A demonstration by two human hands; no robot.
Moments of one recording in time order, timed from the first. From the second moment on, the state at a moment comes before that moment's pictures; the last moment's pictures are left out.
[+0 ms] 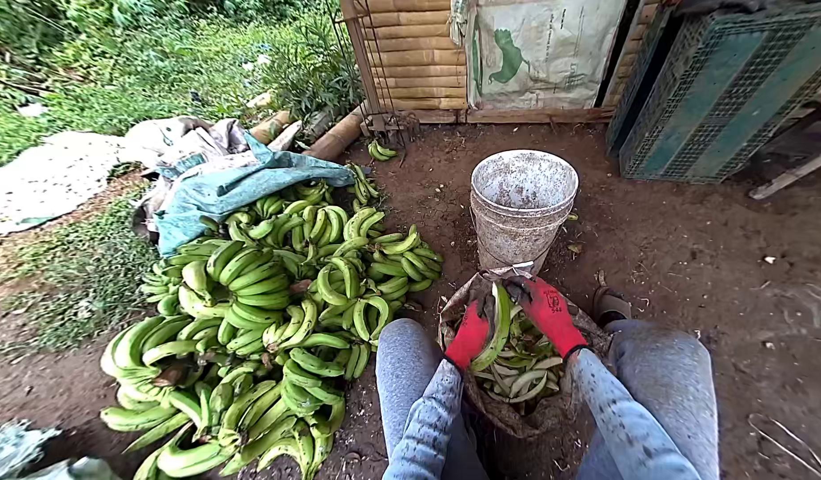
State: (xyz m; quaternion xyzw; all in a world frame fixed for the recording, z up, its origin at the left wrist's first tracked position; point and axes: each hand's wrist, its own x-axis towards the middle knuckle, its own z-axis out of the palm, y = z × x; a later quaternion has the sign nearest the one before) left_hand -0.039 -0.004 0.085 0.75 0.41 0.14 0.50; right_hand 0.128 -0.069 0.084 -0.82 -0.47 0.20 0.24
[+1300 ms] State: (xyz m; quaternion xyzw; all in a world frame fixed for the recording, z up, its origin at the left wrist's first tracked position) left_hand 0.054 0.108 0.203 0.57 0.30 0.64 0.42; right_hand 0.128 -0.082 0.038 -0.84 -0.41 0.34 0.11
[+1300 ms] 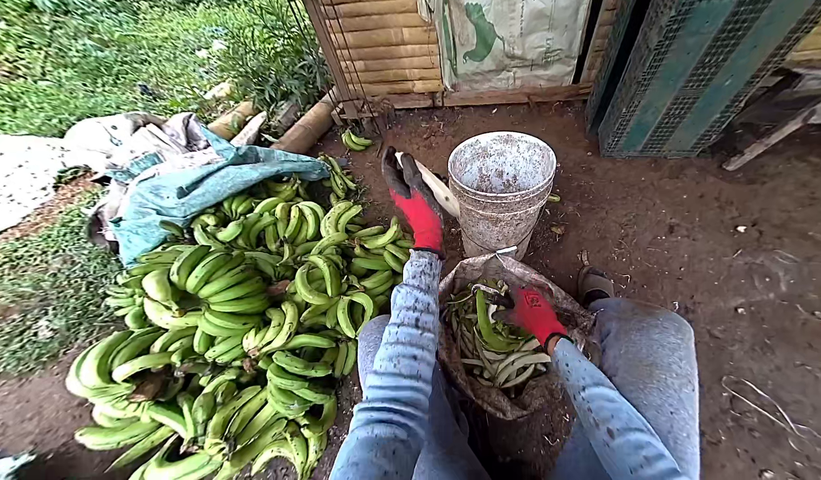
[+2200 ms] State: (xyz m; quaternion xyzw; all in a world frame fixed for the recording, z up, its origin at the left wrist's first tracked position) left_hand -0.016 0.002 -0.039 0.80 0.47 -0.30 0.21; right_hand 0.159 -0.100 0.073 -0.82 -0.25 0.31 0.41
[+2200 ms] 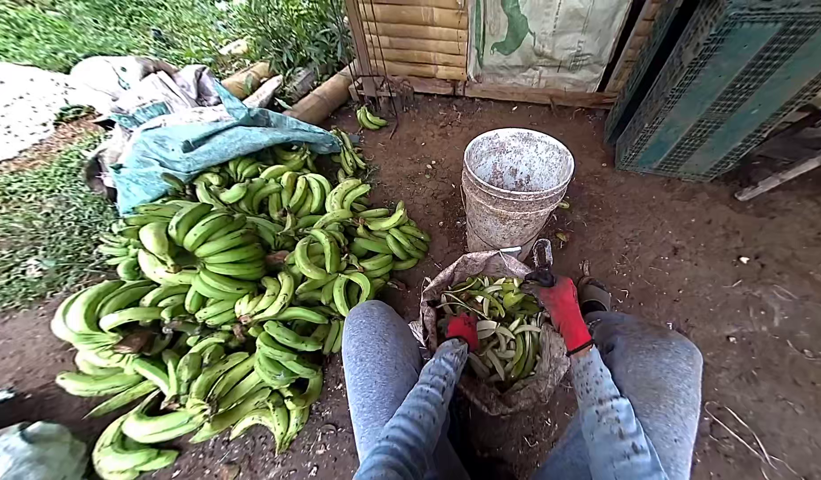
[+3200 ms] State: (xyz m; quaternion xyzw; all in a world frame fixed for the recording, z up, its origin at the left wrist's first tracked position) left_hand -0.030 0.049 0.089 0.32 0.36 0.51 0.71; right_hand 0.061 -0.103 0.072 -0.66 -0.49 0.36 0.44
